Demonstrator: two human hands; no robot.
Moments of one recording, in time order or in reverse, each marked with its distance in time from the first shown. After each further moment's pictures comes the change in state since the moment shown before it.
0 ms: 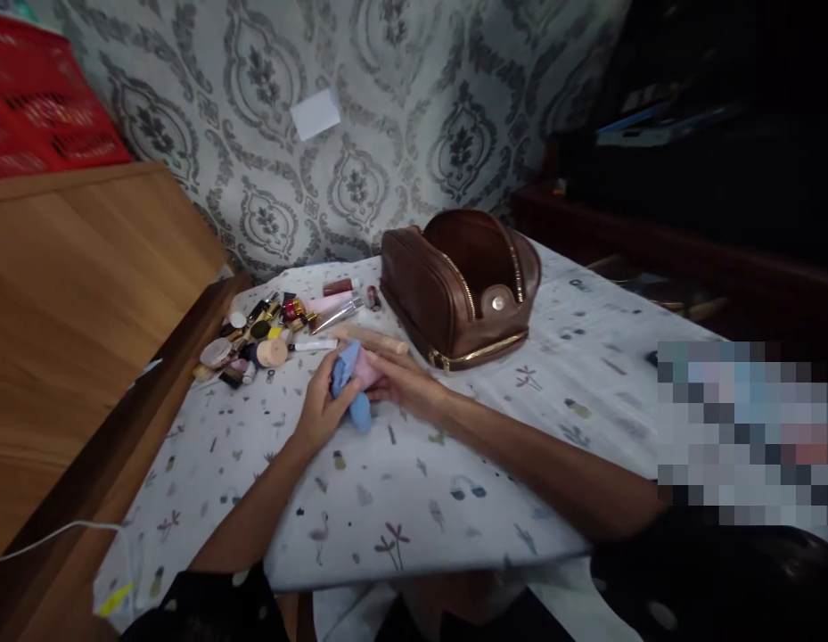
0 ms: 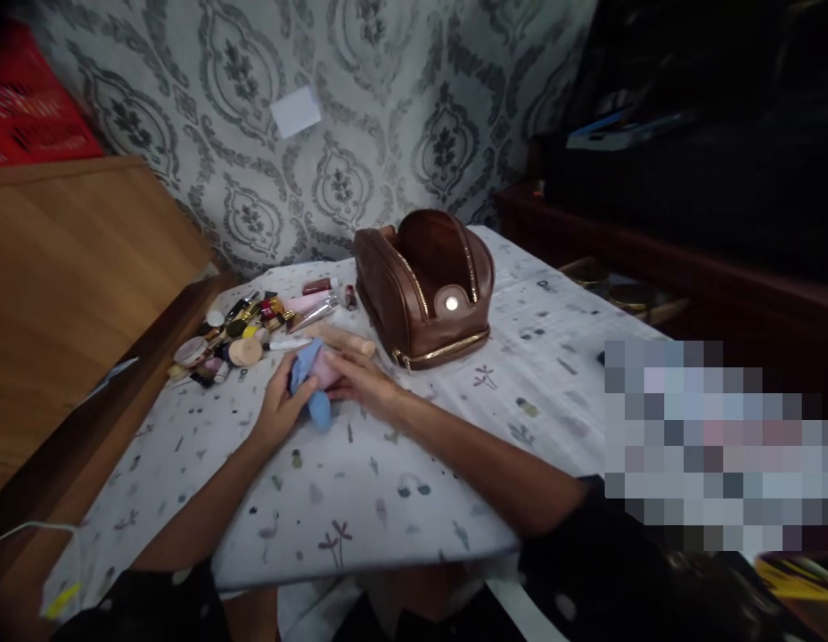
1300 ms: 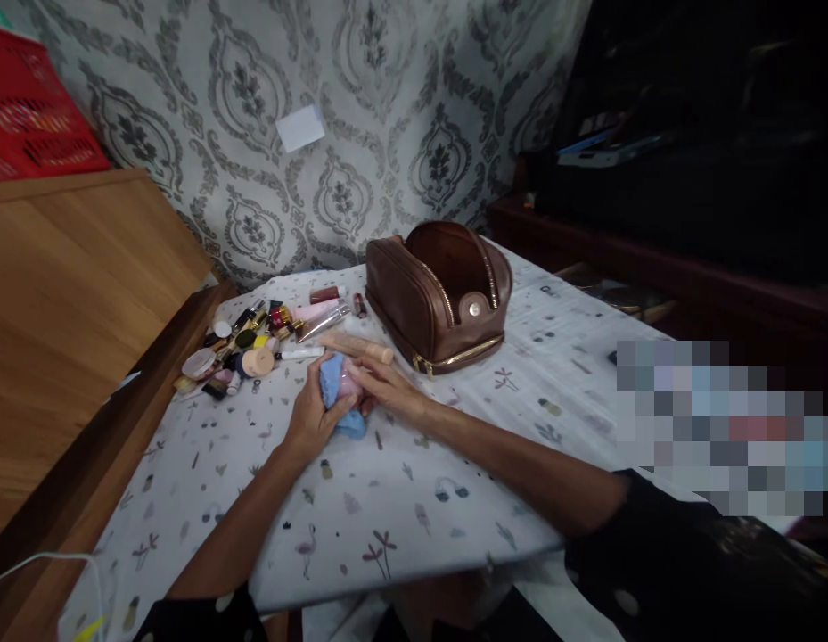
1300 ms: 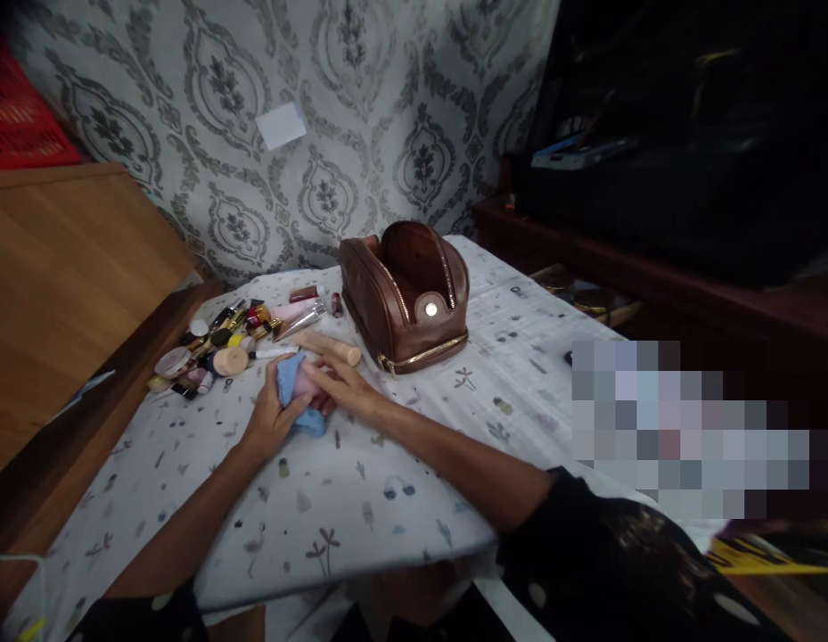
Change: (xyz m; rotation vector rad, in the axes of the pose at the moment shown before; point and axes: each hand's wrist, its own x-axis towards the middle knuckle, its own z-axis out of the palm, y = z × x) left_hand -0.004 -0.001 -0.001 0.129 -0.048 -0.081; right_hand -0.001 0.005 0.002 -0.337 0.006 -0.130
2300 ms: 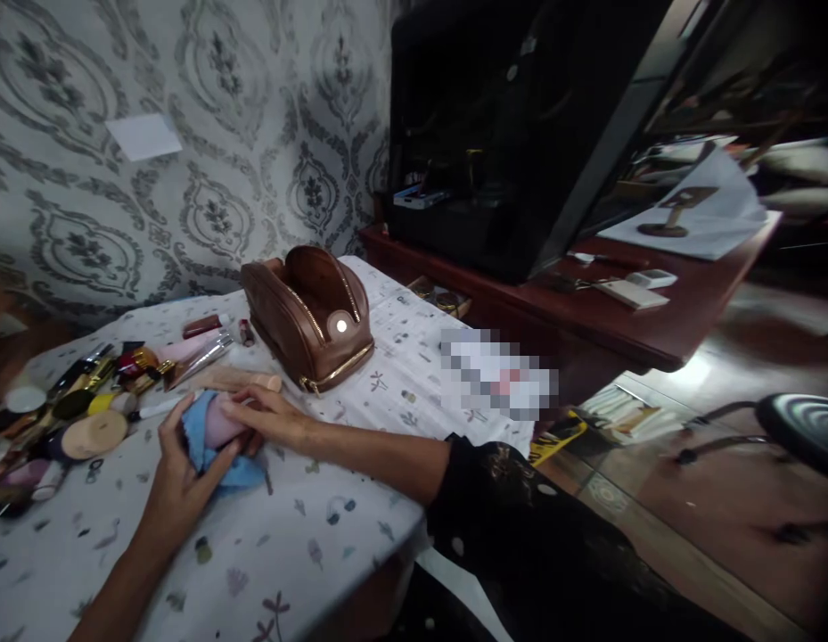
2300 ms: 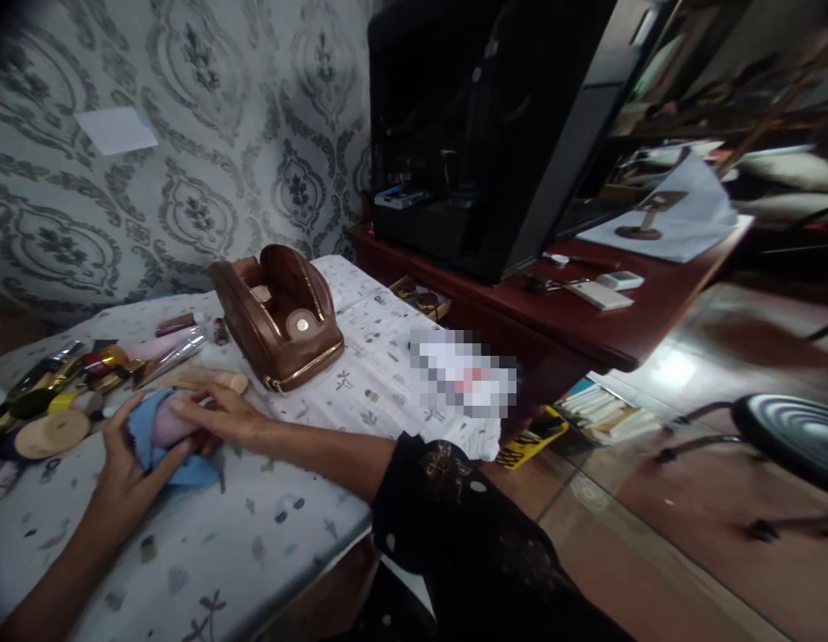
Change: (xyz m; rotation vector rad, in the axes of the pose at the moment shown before) left_hand 0.000 -0.010 0.008 0.041 0.085 0.138; right_hand 0.005 0.002 -0.002 -0.023 0.118 0.092
